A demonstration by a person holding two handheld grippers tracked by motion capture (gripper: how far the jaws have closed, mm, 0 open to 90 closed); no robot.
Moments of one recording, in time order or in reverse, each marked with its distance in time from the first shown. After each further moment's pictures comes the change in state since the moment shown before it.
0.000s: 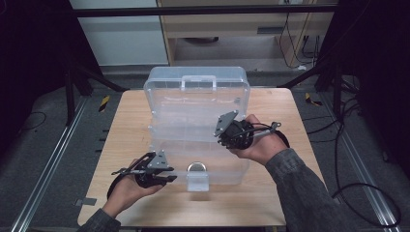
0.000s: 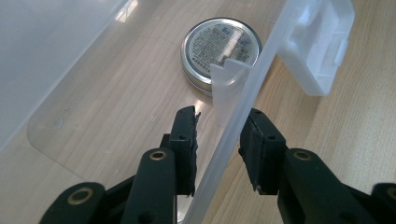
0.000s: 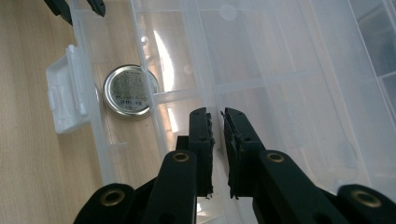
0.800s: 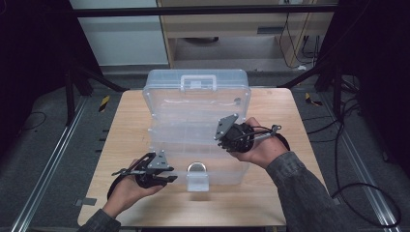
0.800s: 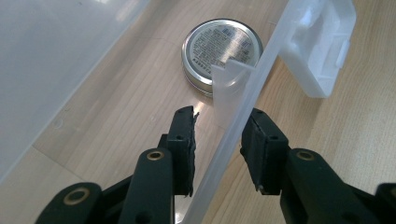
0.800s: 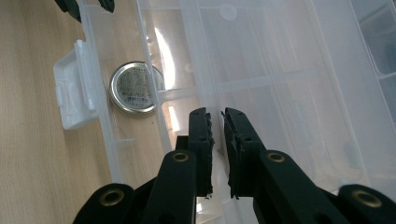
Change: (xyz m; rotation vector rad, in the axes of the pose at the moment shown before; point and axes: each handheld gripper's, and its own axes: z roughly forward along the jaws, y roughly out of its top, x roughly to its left) left arm -0.003 -0.001 0.001 -0.006 0.012 -0.025; right arm 0.006 -0.003 0.000 0.001 0.006 -0.007
